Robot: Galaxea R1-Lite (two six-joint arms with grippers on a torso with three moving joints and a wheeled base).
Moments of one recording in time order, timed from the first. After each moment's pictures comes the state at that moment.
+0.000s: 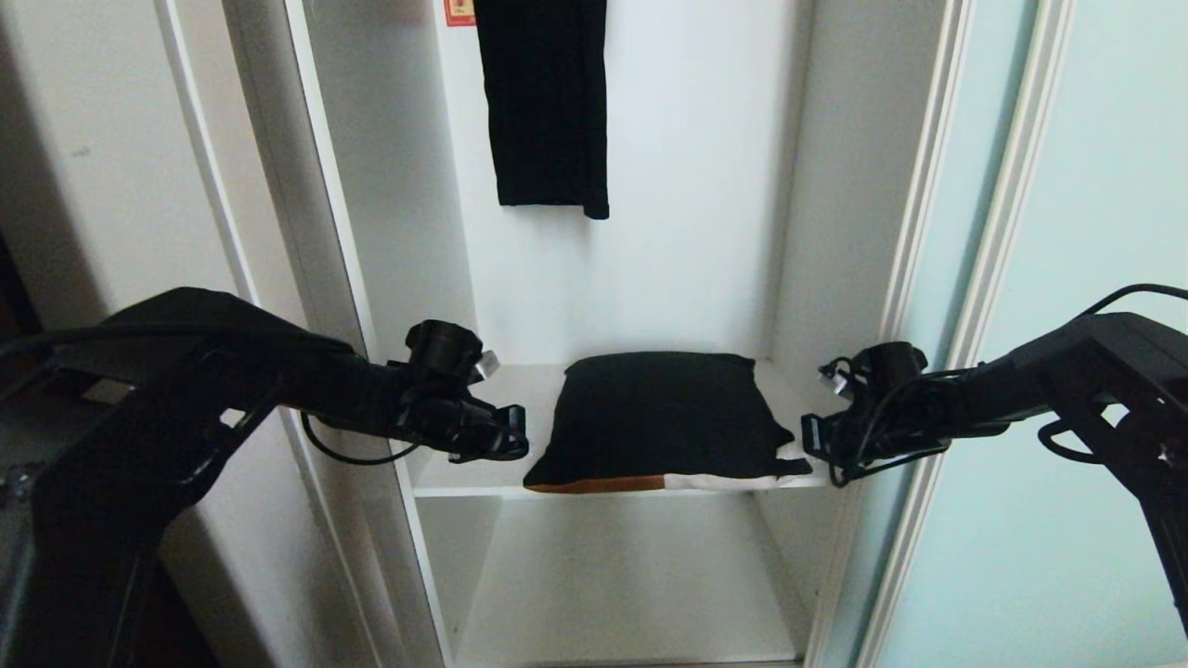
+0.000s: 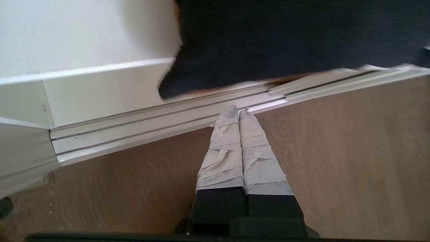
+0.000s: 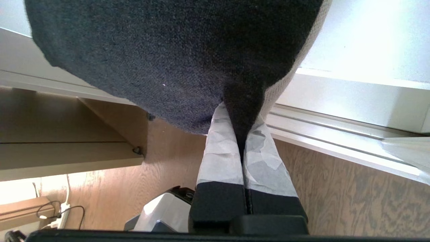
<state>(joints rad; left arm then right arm) -0.23 2.32 -1.49 -0.03 -0.36 -0.30 0.04 2.44 -1.58 0.01 0.55 0.25</state>
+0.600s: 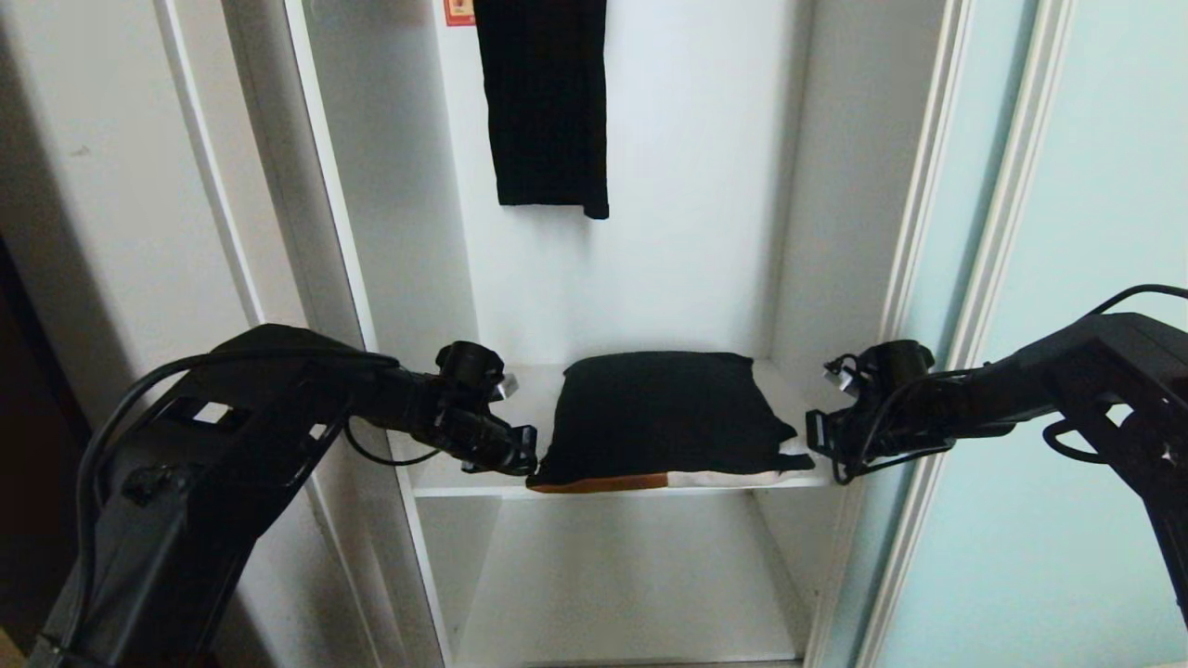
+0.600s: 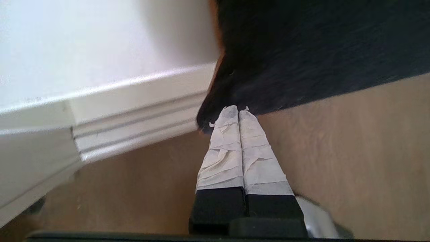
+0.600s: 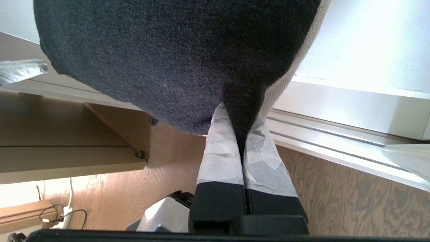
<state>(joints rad) -0.23 2.52 -1.74 0.16 -0.34 -0.19 0.02 2.45 -1.58 -0.02 0.57 0.26</state>
